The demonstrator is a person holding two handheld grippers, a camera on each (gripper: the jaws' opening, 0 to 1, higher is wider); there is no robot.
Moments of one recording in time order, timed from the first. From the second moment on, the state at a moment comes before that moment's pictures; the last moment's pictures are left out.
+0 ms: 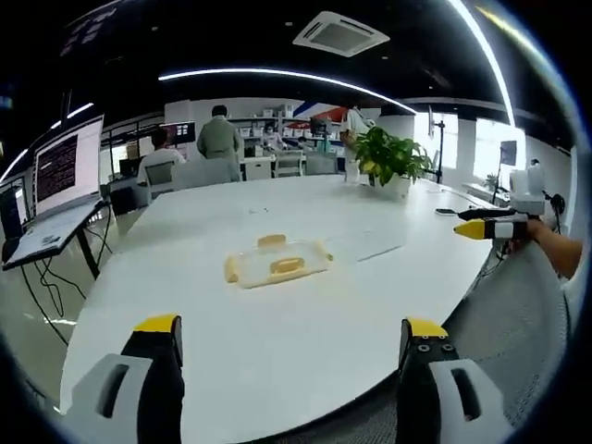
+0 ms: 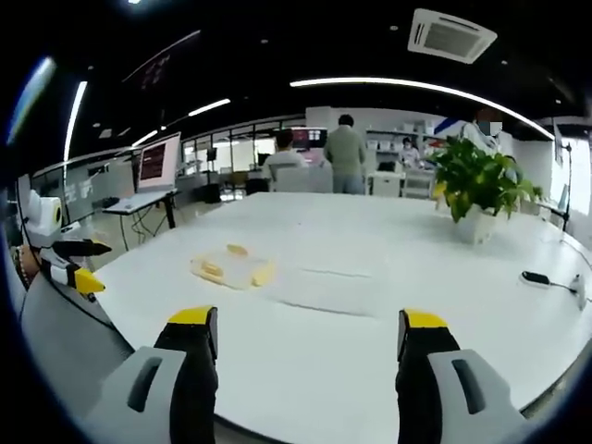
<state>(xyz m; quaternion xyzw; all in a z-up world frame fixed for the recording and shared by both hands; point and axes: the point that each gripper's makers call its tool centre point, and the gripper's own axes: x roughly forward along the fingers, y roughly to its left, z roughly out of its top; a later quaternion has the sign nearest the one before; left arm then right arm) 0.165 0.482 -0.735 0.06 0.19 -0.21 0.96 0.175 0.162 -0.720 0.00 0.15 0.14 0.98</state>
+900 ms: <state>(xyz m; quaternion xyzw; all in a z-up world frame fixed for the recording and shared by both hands) 0.296 0.500 -0.743 0.23 0.20 -0.31 0.90 0.282 0.237 -0.698 -0.20 0.11 0.33 0.91</state>
